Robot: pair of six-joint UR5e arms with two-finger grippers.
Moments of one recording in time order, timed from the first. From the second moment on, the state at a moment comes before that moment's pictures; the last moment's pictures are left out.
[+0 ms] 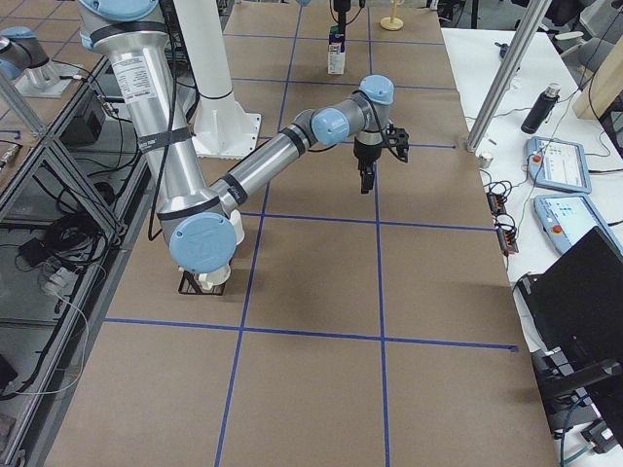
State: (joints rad) left arm -0.99 -1.55 -2.01 -1.74 -2.16 -0.80; right arm 1.06 -1.28 1.94 -1.75 2.23 0.61
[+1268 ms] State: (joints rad) left arm -0.97 -1.53 -2.02 -1.77 -2.16 -0.81; right arm 1.09 -1.31 1.96 -1.76 2.23 0.60
